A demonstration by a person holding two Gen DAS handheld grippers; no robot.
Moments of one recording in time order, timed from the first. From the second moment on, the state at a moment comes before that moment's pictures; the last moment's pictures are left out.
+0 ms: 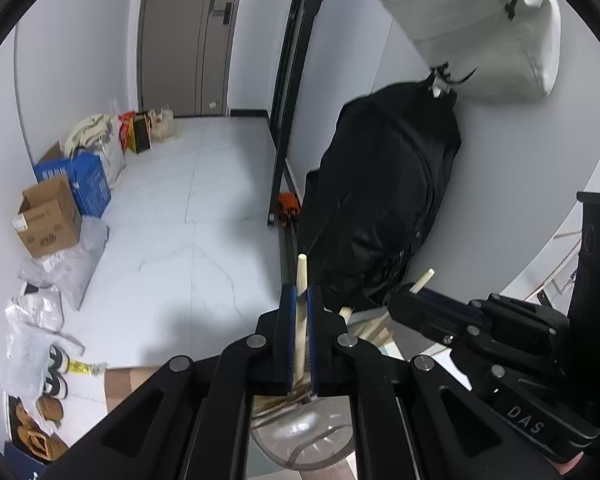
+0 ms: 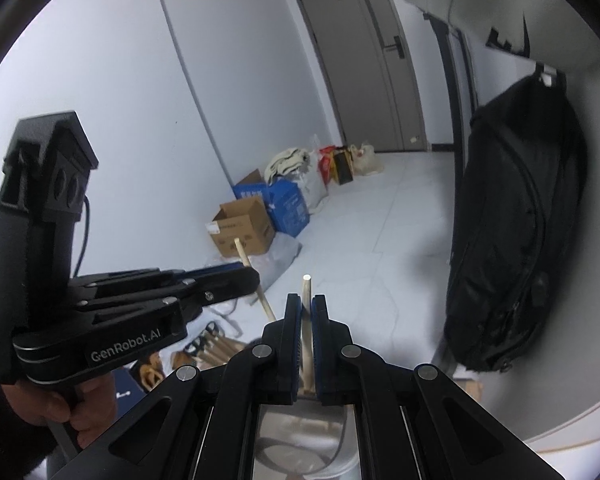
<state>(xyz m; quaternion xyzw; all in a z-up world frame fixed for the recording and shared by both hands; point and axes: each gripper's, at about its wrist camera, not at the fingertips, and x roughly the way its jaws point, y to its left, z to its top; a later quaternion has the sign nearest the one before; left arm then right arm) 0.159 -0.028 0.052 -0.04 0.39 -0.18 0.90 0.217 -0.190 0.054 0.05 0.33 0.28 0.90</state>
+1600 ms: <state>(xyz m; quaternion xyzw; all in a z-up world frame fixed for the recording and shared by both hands) 0.017 -0.013 0.121 -0.03 0.25 -0.06 0.97 0.070 -0.237 0.107 0.10 0.20 0.27 0.93</state>
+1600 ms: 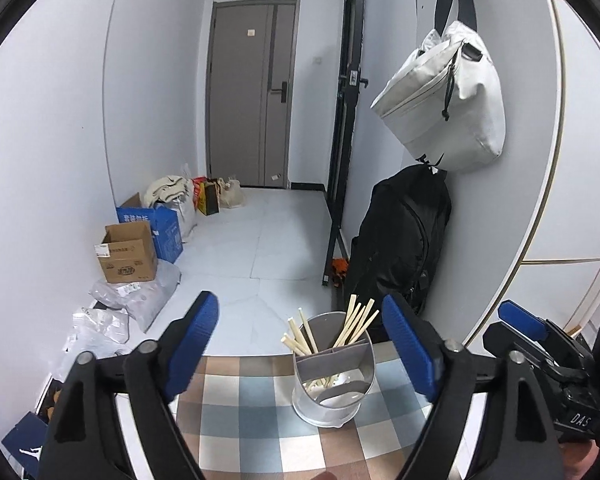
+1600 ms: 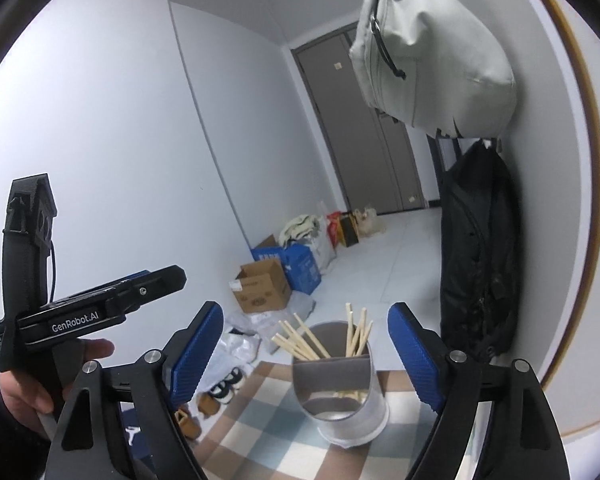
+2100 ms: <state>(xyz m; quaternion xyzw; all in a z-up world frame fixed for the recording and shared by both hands) -0.051 -0.012 0.107 -0.02 0.17 -0.01 0.99 0.009 -0.256 0.091 0.09 0.15 0.26 0.95</state>
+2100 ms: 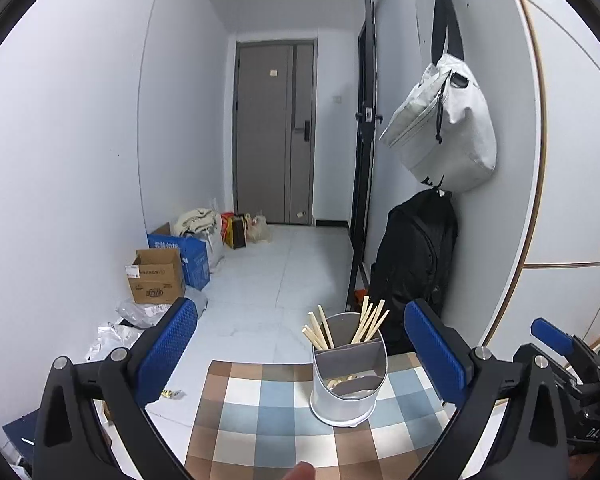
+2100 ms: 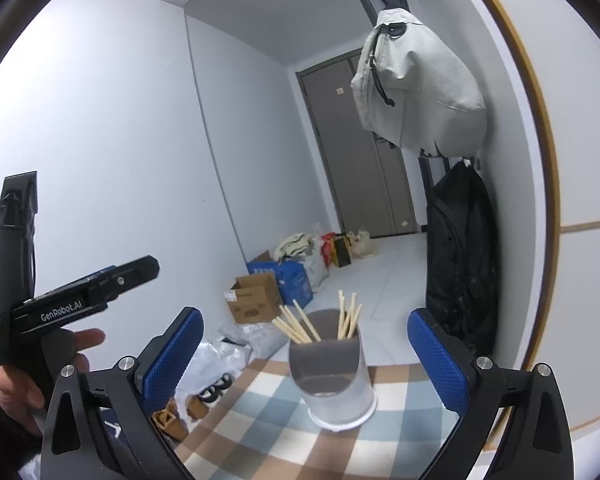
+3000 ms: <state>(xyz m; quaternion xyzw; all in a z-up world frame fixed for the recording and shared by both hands) -0.065 -0.010 0.021 -0.01 0.18 0.02 0.98 -0.032 -0.242 0.039 0.04 0.15 0.25 0.96</state>
